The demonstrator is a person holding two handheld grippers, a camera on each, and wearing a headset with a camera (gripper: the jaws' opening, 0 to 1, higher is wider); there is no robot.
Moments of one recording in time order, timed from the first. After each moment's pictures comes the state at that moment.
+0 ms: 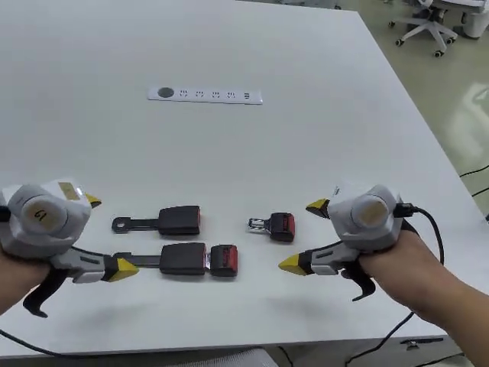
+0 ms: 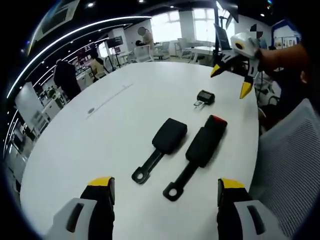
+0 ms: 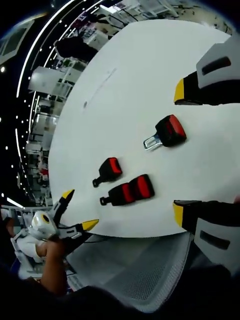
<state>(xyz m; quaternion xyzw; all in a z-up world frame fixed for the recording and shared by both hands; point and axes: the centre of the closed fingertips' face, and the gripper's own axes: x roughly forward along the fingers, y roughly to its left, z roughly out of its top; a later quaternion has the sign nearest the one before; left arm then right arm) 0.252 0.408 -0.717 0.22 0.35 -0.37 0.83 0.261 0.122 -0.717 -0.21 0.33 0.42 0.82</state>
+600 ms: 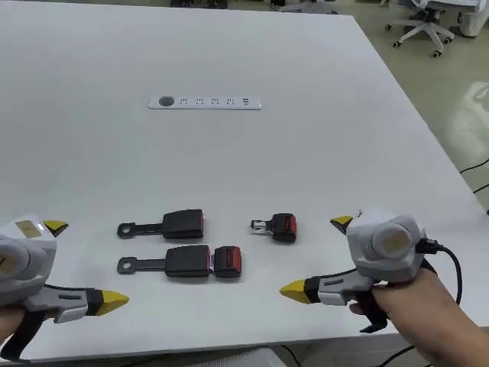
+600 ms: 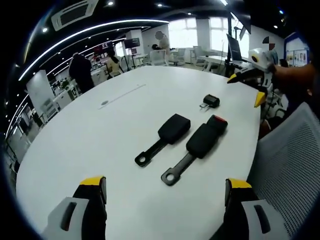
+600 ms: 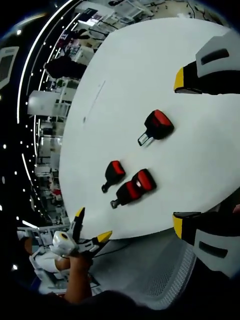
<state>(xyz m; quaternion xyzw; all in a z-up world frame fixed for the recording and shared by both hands) 0.234 0.428 -0.714 0.17 0.34 -0.33 0.86 0.234 0.118 -0.712 -0.14 0.33 0.37 0.86</state>
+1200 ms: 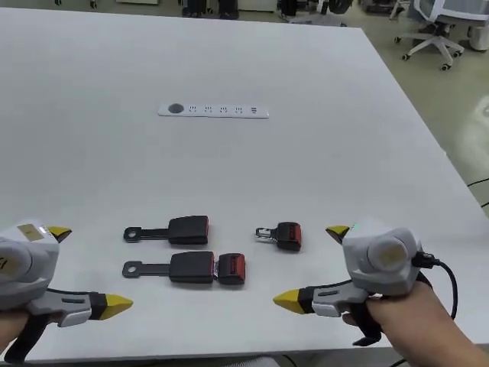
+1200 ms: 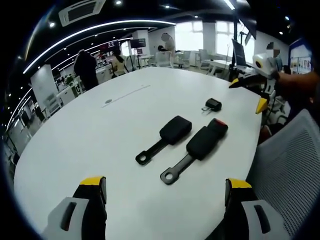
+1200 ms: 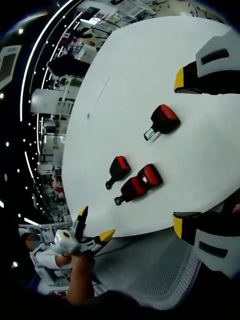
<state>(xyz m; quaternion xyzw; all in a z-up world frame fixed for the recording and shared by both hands) 0.230 0.428 -0.711 0.16 0.34 -0.32 0.87 0.231 0.134 -0.704 -0.14 0.32 0.38 0.86</state>
